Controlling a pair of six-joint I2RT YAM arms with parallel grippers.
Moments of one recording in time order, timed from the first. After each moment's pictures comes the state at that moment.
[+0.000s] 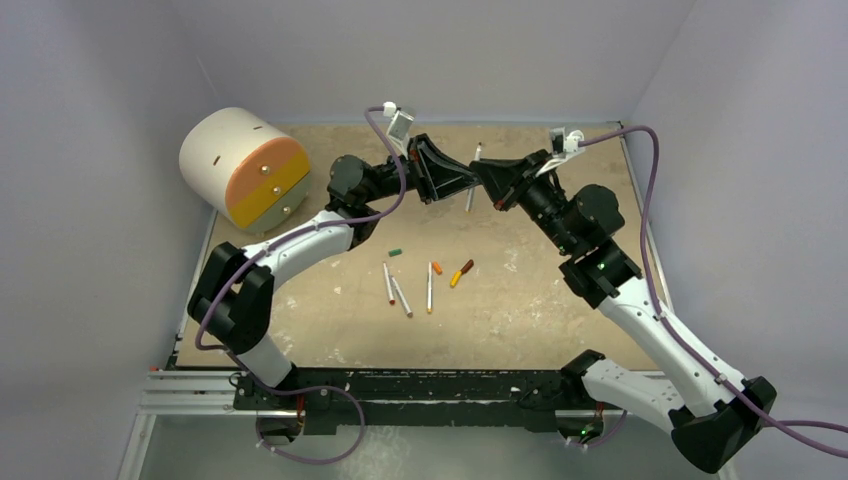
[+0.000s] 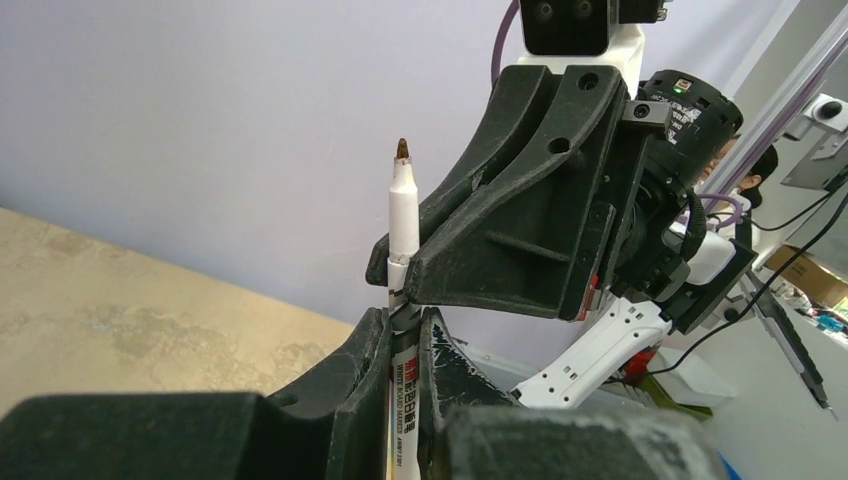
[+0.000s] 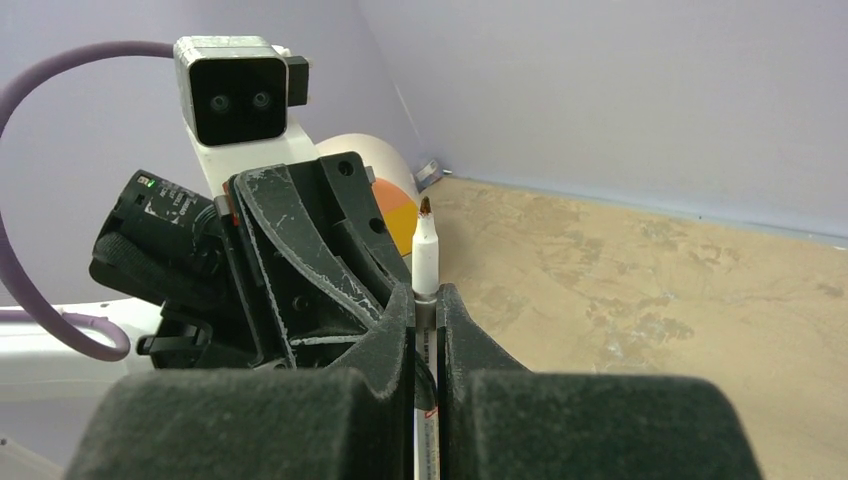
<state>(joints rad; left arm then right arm) -0.62 1.64 1.15 1.03 0.79 -0.89 0.58 0.97 0.97 0.19 -0.07 0.40</state>
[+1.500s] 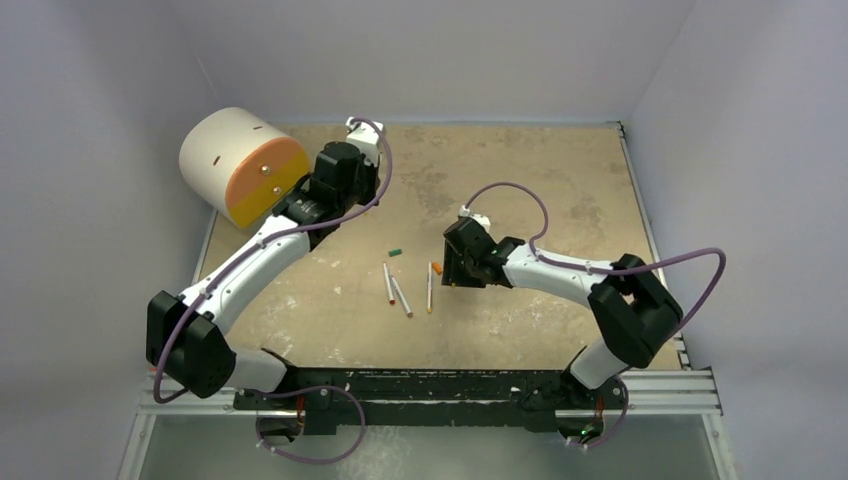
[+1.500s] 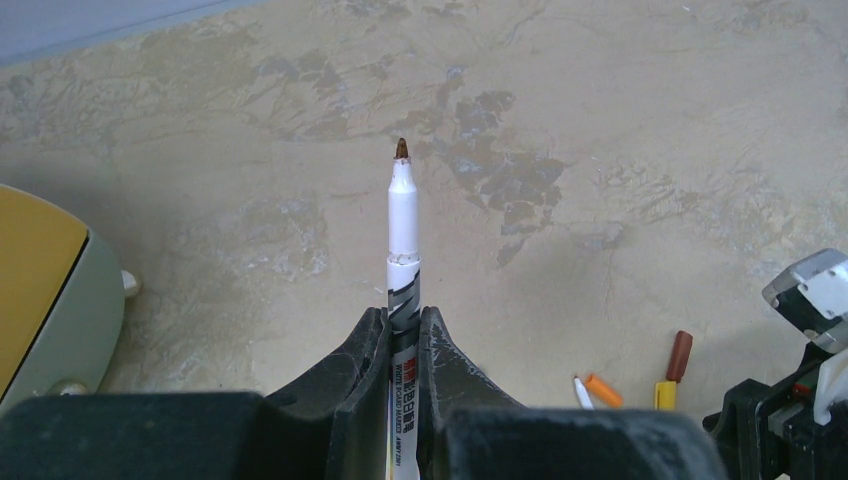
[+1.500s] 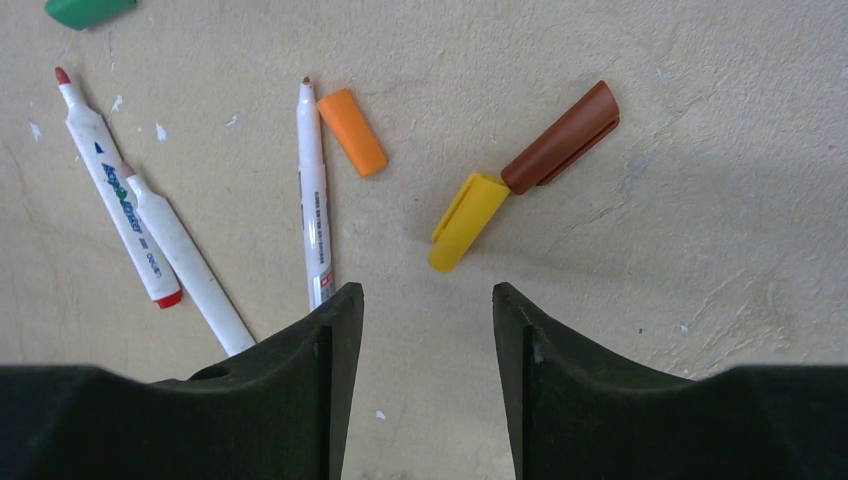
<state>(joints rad) -0.52 1.38 1.20 -0.27 -0.16 -0.11 0.78 1.56 0.90 -0.37 0.17 0.76</state>
